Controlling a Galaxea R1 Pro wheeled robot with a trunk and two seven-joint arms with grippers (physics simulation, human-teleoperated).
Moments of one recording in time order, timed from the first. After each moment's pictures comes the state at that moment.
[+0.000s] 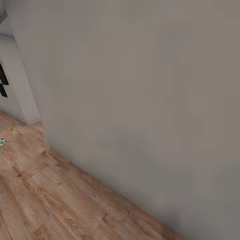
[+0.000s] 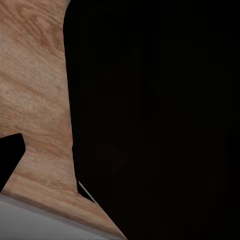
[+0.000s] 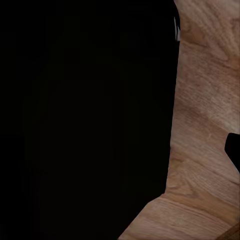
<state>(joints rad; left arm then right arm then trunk) 0.00 0.00 0.00 0.00 0.00 0.00 0.00 0.00 0.00 0.00 0.00 0.00 0.00 0.00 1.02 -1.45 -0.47</state>
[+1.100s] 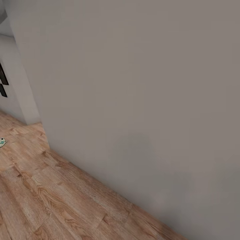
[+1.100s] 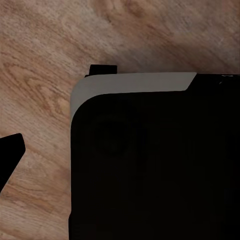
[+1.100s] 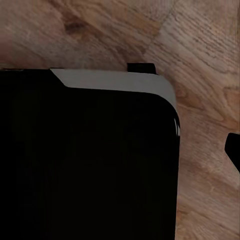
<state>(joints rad) -0.06 0.02 0.01 -0.06 0.04 -0.07 -0.06 -0.01 0.02 0.00 -0.19 0.00 0.02 -0.02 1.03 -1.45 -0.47</state>
